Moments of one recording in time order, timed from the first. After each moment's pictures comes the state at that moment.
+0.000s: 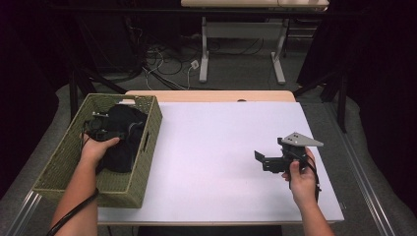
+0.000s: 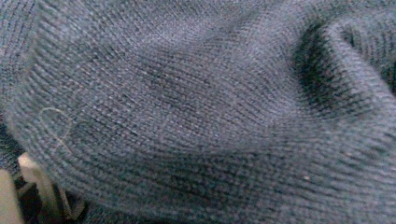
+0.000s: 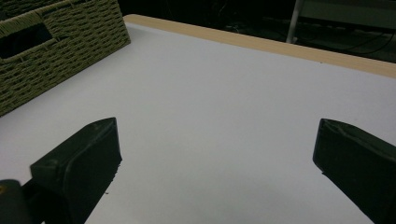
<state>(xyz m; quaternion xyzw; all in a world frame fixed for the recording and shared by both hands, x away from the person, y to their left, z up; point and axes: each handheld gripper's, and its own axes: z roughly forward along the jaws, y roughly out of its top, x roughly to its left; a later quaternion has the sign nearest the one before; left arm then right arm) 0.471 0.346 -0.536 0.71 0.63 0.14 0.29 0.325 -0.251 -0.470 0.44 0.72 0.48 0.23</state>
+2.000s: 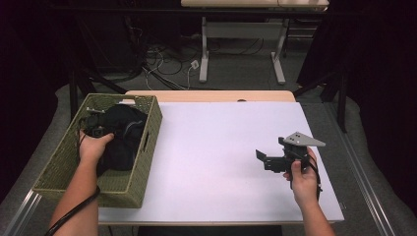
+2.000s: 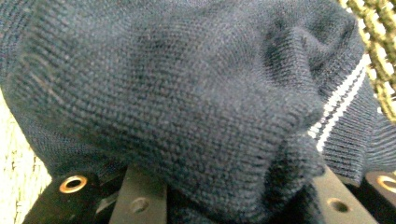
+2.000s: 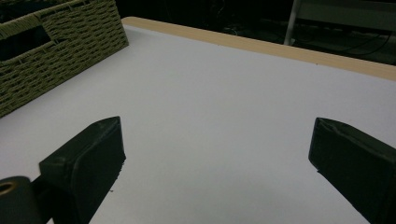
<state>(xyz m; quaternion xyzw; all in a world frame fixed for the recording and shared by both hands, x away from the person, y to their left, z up) 0.463 0.344 -0.509 0.69 0.65 0.10 0.31 0.324 -0.255 -0.468 0.44 0.72 0.48 0.24</state>
